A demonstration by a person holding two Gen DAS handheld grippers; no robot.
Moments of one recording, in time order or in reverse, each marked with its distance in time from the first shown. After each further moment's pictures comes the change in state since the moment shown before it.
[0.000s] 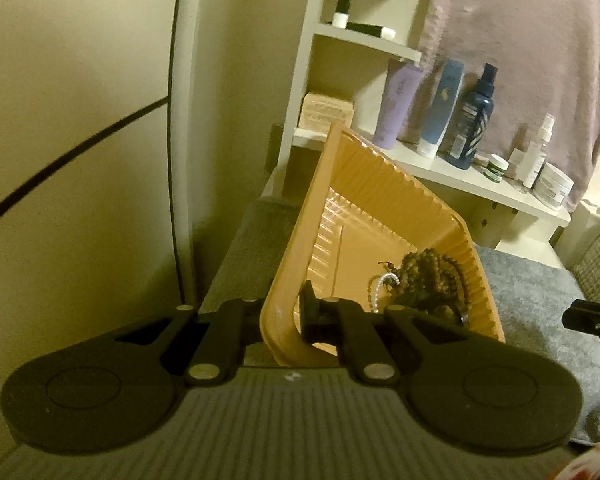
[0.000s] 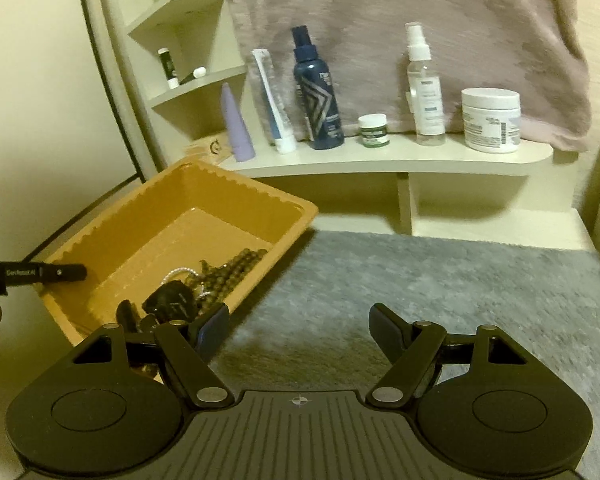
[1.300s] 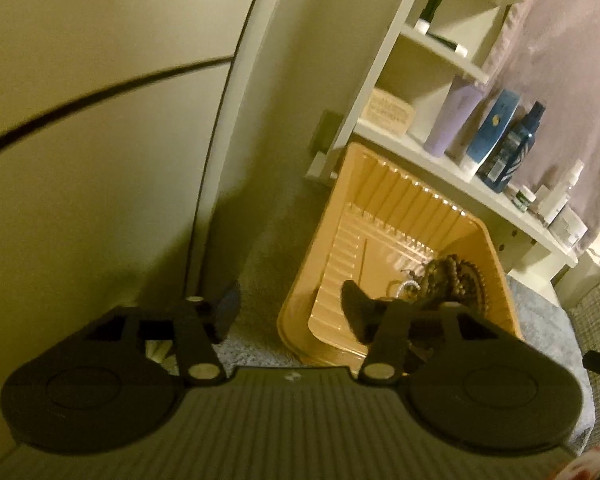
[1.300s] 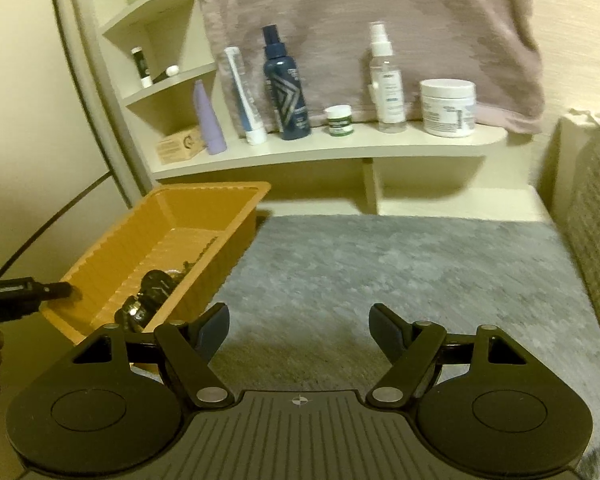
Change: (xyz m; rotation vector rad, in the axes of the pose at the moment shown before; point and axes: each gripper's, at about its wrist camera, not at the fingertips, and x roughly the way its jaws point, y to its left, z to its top) left arm -0.006 0.049 -0.021 -0.194 0.006 -0.007; right arm -0.028 0.012 -0.010 0.062 0.030 -0.133
